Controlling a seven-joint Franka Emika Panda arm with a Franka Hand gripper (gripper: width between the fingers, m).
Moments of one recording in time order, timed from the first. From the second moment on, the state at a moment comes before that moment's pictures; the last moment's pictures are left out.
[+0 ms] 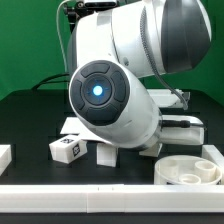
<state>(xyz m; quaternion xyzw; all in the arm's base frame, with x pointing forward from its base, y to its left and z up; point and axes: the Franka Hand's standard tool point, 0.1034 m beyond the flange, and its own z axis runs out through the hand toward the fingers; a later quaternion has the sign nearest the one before) 0.492 0.047 0.020 -0.86 0.14 0.48 0.13</state>
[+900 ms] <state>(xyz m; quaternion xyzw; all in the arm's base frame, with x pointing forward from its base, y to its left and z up) 0.534 0.050 0.076 -0.87 0.09 0.46 0.14</state>
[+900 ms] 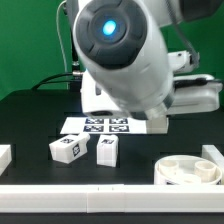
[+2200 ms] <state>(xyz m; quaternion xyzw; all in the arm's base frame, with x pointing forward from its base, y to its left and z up) 0.614 0.039 0.118 -0.99 0.07 0.08 0.11</state>
